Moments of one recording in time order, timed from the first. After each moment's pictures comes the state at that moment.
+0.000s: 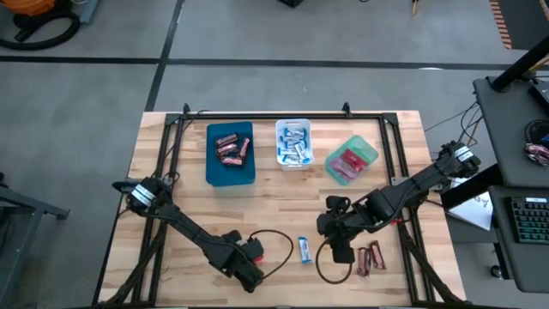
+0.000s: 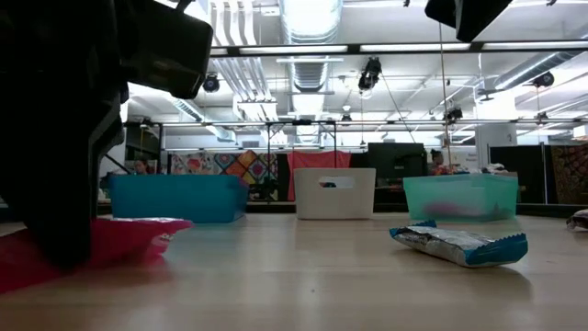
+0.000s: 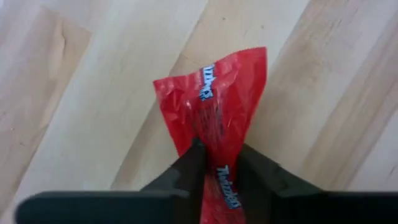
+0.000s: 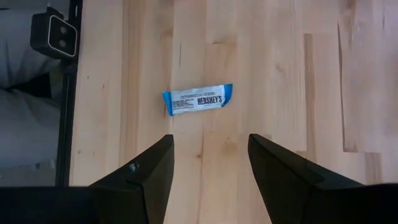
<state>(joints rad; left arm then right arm) -0.63 2.02 1.38 -0.73 -0.16 -1.14 0.49 1.52 1.30 -0.86 0.06 0.46</state>
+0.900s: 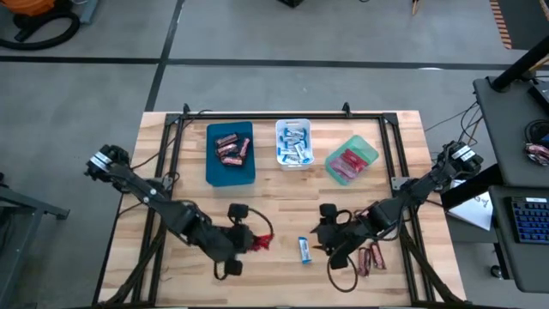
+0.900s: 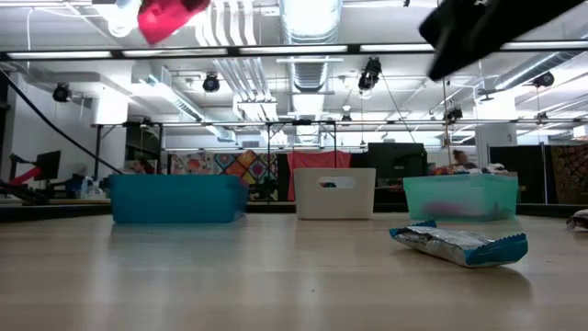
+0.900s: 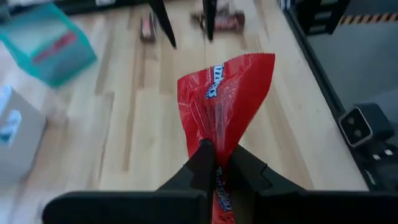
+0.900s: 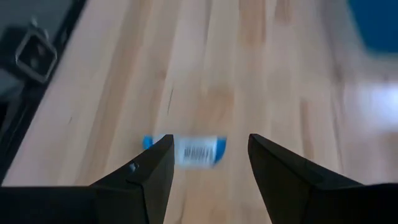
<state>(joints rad) -0.60 1.52 1.16 -0.37 -0.47 -0.29 0.56 1.50 0.99 -0.34 0.29 0.30</state>
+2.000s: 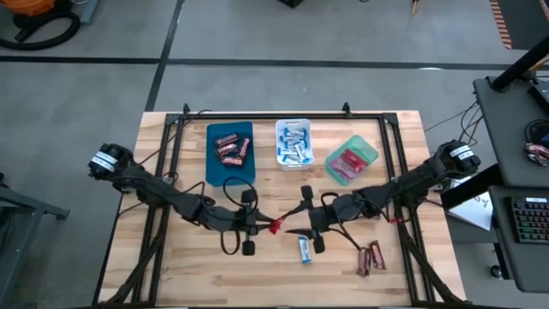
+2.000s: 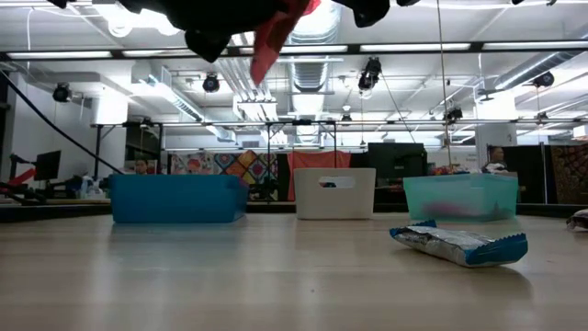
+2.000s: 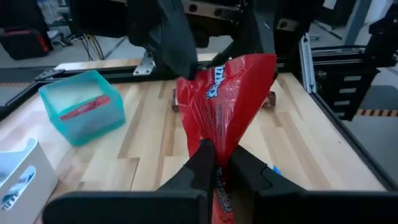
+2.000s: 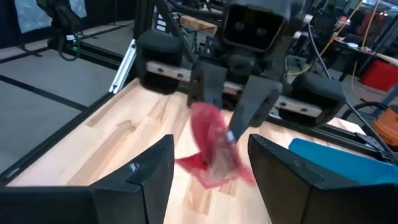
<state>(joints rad) -0.43 1.52 0.80 0.43 -0.43 -0.09 0.35 1.51 0.84 0.48 0.17 -0.22</state>
